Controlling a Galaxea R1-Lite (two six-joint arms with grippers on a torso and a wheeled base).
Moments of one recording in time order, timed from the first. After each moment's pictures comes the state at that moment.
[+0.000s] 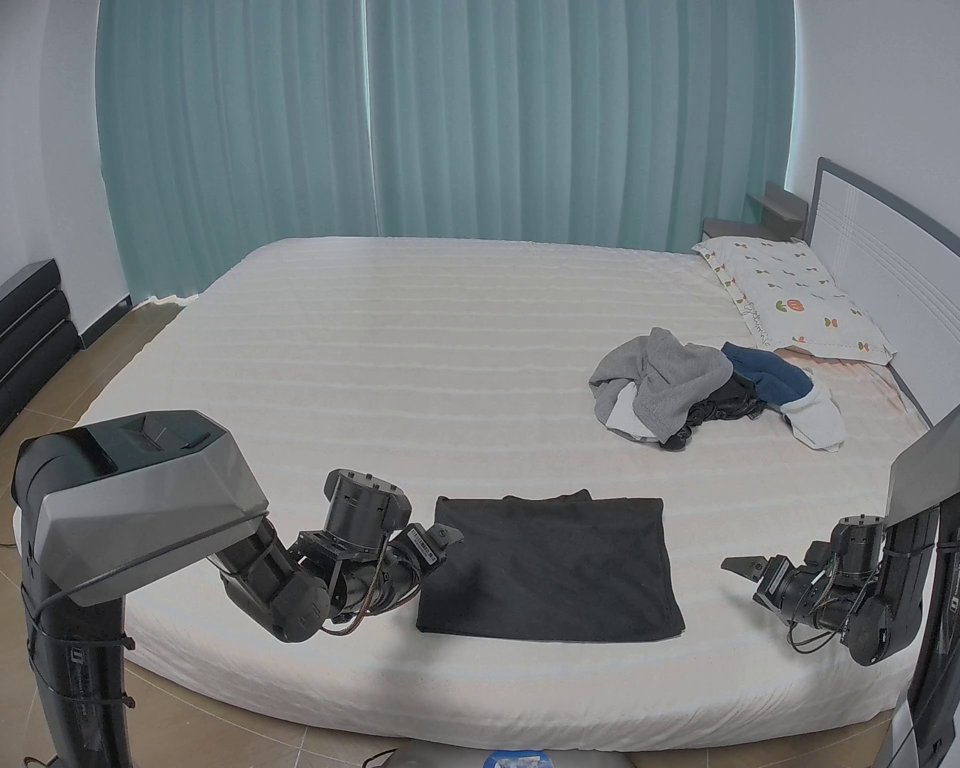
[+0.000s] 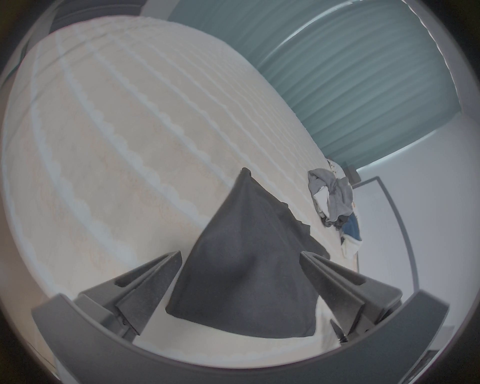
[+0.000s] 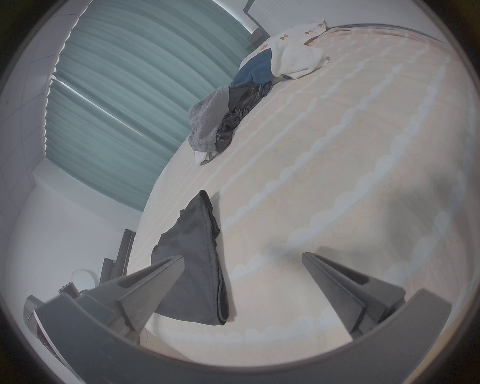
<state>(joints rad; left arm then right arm) -0.51 2.27 -0.85 -0.72 0.03 -1.06 -0.03 2.33 -0.18 -1.55 0.32 0.70</state>
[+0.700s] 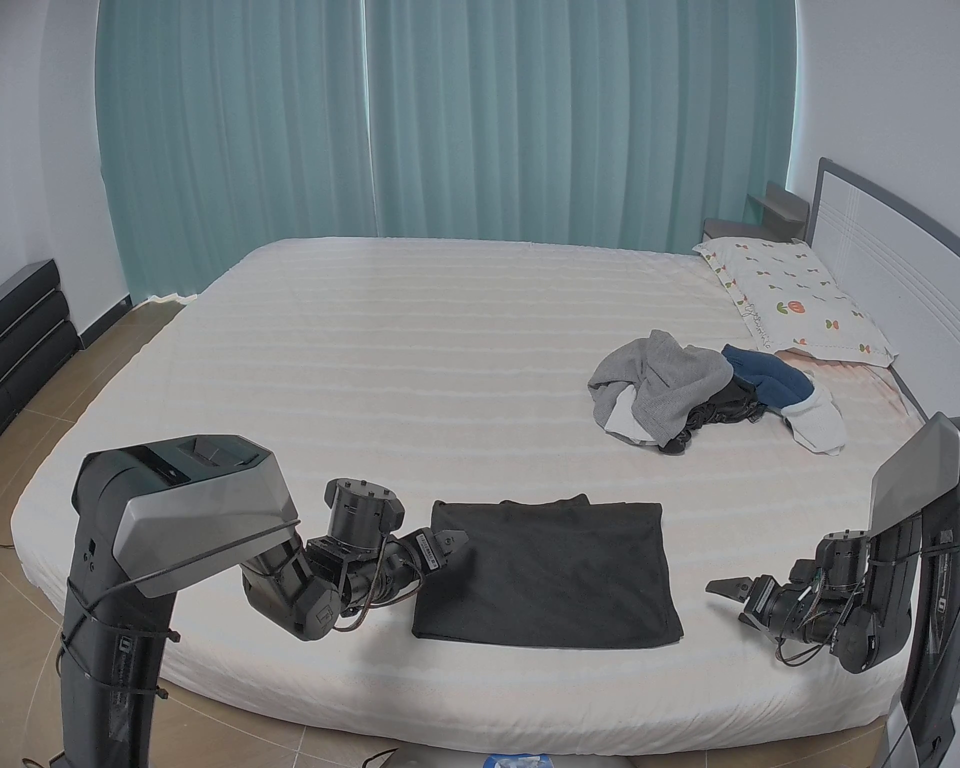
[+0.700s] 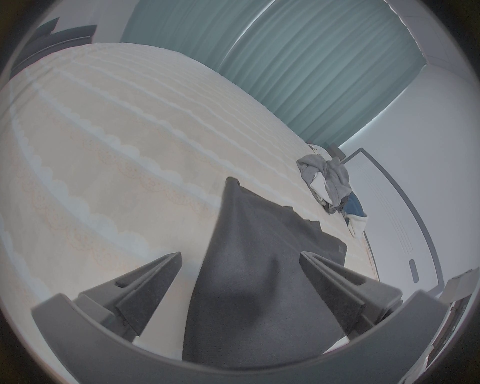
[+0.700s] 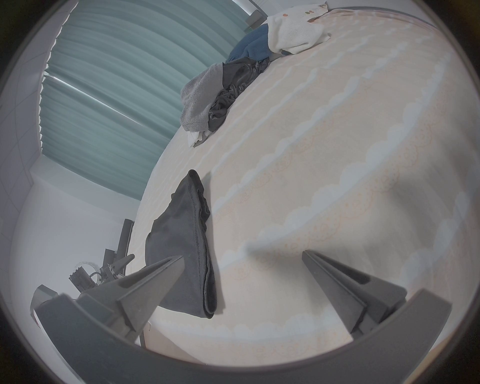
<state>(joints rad) -0.45 2.44 -0.94 -0.90 -0.05 -0.76 -0.02 2.41 -0.18 -1.55 0.36 0.69</state>
